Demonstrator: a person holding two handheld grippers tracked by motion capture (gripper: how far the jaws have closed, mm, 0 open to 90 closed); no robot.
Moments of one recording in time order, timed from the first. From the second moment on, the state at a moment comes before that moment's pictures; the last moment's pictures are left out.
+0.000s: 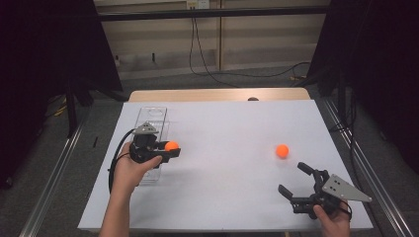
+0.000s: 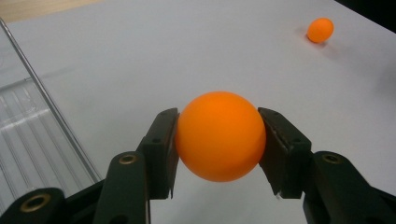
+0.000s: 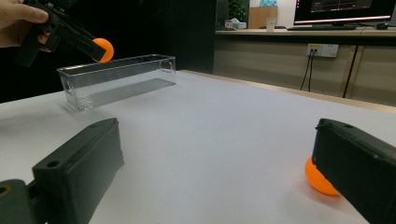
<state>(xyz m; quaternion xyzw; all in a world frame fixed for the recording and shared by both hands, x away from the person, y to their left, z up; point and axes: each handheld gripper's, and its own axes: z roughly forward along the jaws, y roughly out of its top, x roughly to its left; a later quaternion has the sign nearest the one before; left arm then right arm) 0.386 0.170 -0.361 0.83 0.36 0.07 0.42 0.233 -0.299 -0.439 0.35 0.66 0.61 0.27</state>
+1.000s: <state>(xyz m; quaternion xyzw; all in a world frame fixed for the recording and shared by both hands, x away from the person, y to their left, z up) 0.389 0.187 -0.361 0.82 0.38 0.08 0.43 0.233 -0.298 -0.439 0.35 0.66 0.61 0.28</state>
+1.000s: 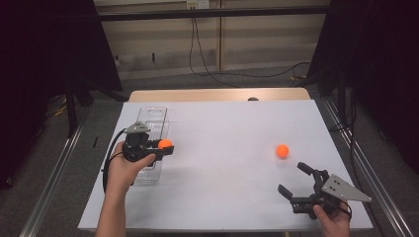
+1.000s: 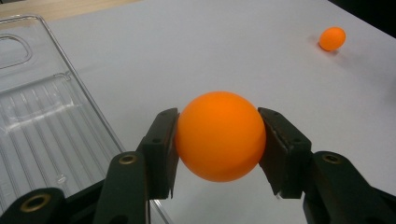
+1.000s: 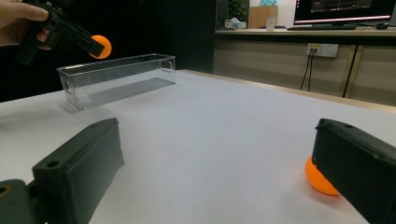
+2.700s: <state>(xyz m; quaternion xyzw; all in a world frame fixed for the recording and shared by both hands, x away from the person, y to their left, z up) 0.392 0.217 -0.360 0.80 0.41 0.13 0.42 0.234 -0.299 -0.439 0.35 0.66 0.61 0.27</state>
